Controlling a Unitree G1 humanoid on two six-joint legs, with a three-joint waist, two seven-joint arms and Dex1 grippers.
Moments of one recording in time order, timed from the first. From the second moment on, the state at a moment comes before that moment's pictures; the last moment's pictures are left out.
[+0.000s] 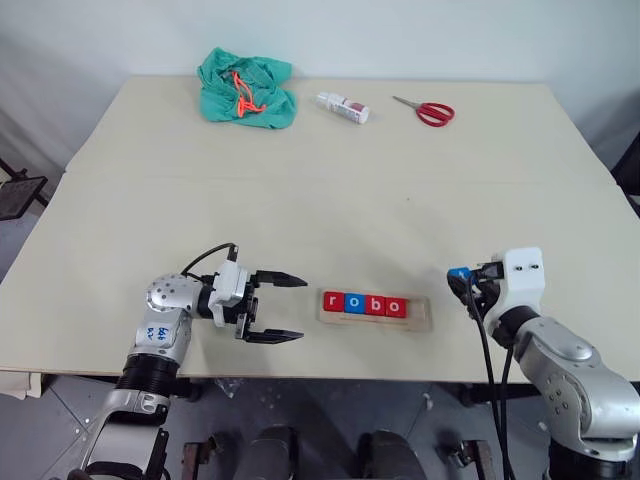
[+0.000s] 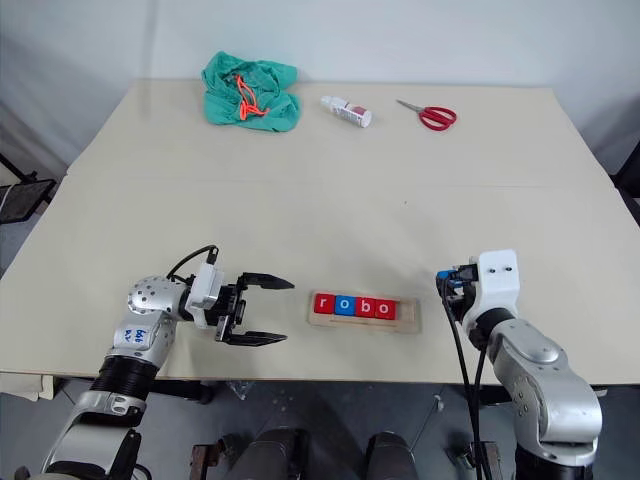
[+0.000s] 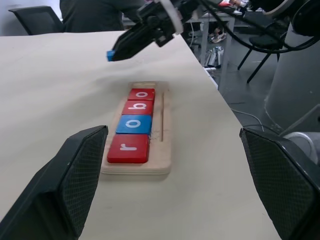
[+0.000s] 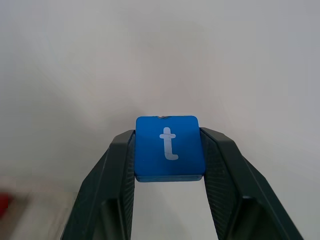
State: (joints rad) left arm -0.48 0.44 -0.04 0.39 -0.39 -0.20 -1.49; right arm -0.08 -0.34 -0.32 -0.65 0.36 1.06 0.20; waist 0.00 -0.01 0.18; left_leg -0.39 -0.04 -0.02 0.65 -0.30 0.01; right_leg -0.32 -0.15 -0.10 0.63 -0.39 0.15
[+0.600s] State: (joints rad) left arm -0.50 0.44 -0.04 0.42 -0.39 -0.22 -1.50; right arm 0.04 -0.19 -0.32 -0.82 0.36 1.22 0.06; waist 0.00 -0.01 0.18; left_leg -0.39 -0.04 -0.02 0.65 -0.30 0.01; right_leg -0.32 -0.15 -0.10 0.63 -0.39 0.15
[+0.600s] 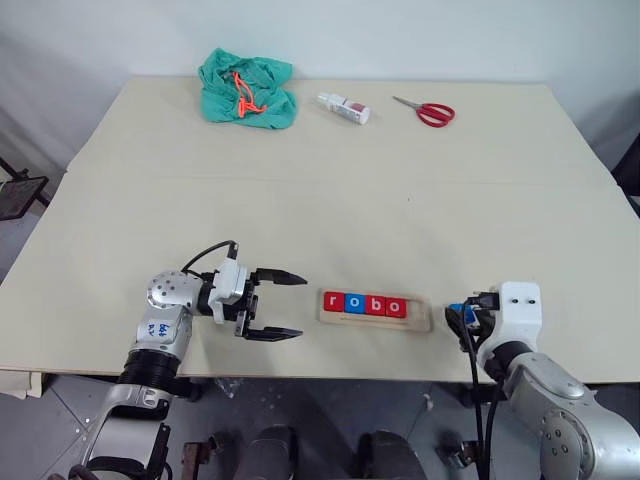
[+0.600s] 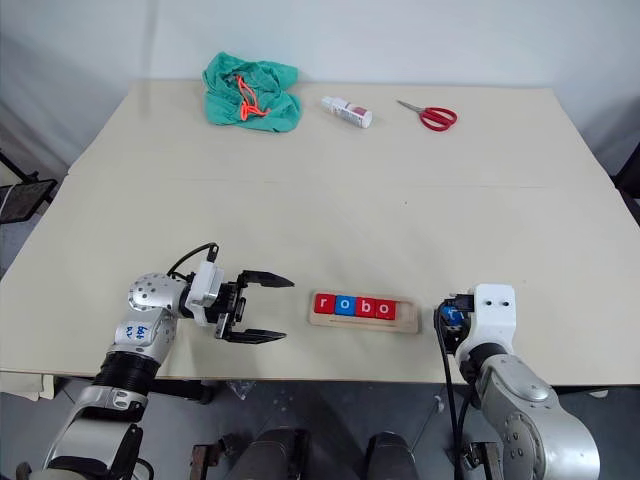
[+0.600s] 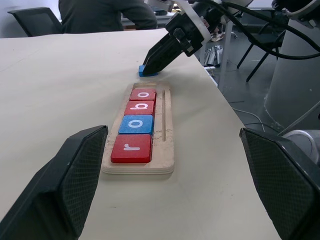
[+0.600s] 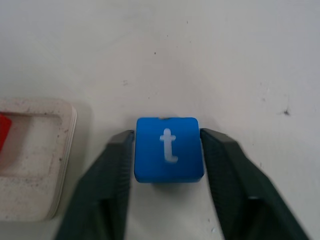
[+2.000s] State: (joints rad) left arm -0.47 0.47 -0.04 0.40 -0.39 -0.25 -1.49; right arm -0.46 -1.01 0.10 0.37 0.12 -0.08 1.41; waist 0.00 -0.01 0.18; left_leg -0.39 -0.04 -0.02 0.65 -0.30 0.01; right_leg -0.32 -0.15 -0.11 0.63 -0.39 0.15
